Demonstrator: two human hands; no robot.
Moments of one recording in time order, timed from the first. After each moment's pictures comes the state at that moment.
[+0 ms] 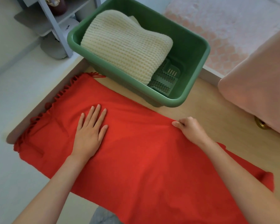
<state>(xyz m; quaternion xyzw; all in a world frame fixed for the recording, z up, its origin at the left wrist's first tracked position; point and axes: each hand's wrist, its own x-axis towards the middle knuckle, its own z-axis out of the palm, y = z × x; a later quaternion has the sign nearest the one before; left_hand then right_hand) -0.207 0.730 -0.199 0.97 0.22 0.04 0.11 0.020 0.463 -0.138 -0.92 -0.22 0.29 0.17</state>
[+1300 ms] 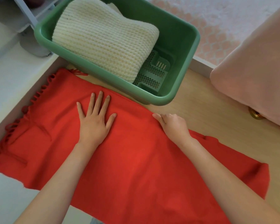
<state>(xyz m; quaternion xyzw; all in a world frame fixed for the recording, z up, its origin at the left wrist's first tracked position) -0.134 0.709 -0.203 0.97 0.22 0.03 0.10 0.002 0.488 -0.154 -0.94 -0.28 0.18 0.09</state>
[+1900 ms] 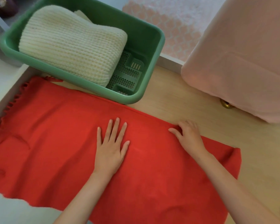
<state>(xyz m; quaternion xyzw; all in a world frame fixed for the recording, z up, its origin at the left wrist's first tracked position) -0.155 0.585 -0.198 0.99 0.12 -0.01 0.11 0.003 0.356 -0.147 -0.96 -0.19 0.15 0.14</state>
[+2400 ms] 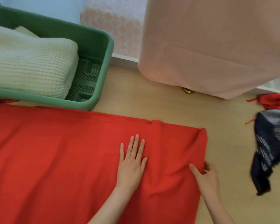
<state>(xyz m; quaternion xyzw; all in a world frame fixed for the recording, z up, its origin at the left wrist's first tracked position) -0.151 0.451 -0.188 0.98 -0.02 -0.07 0.16 -0.137 0.216 -0.134 -0.85 0.34 0.08 0.38</state>
